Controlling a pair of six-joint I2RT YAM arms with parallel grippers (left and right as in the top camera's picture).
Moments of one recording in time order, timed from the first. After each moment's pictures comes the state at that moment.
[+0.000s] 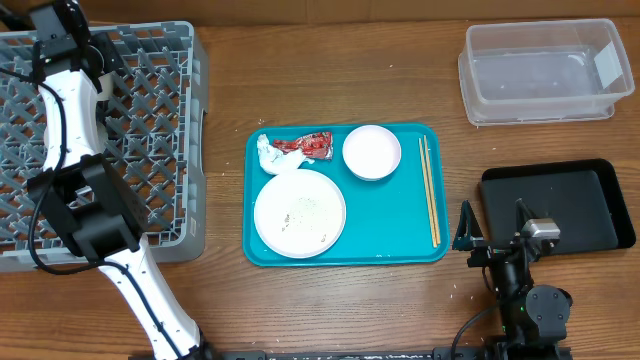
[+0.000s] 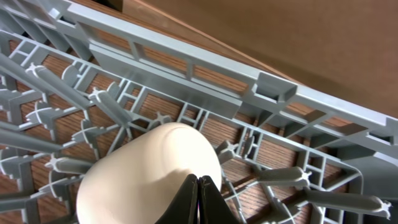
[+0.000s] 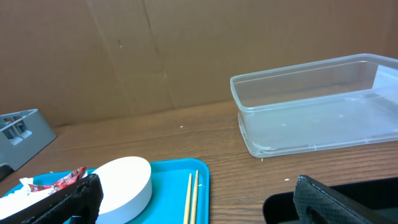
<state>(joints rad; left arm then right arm) 0.37 2.36 2.15 -0.55 0.00 -0.10 0.05 0.01 0.02 -0.04 -0.04 0.20</state>
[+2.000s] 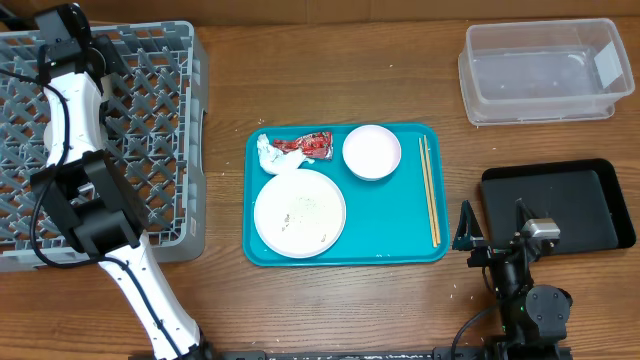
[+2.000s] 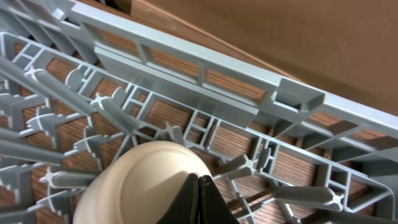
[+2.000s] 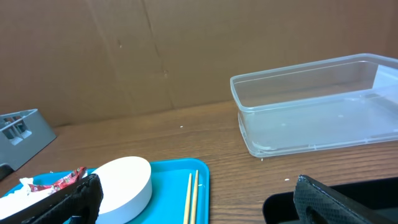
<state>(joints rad) 0.37 2.41 2.15 -0.49 -0.03 -0.09 0.05 0.01 0.02 -0.03 -0.04 0.20</state>
